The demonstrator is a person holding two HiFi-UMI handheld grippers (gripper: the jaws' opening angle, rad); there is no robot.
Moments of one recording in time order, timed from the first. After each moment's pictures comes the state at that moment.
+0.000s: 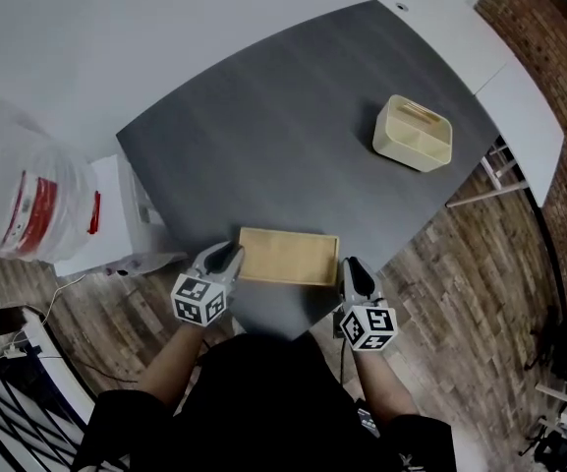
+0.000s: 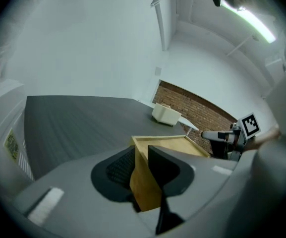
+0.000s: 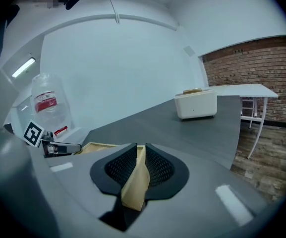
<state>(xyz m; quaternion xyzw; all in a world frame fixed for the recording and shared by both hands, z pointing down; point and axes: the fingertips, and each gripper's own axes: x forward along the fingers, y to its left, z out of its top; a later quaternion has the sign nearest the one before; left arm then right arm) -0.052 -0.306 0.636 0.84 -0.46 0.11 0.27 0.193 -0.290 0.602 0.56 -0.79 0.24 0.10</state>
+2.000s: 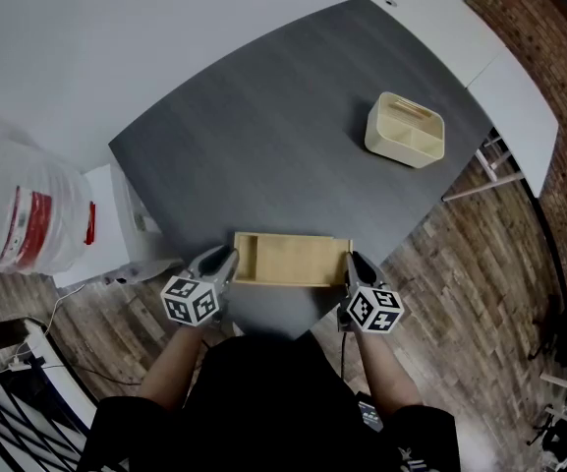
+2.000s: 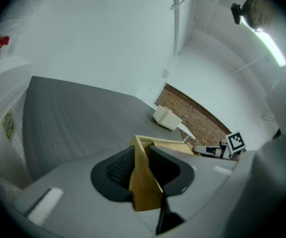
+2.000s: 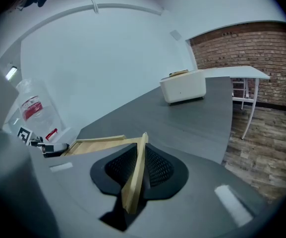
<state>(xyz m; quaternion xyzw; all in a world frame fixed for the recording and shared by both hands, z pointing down) -0.060 -0.307 0.641 0.82 -0.45 0.07 0.35 0.219 -0.304 0.644 0.57 -0.74 0.34 0.11</state>
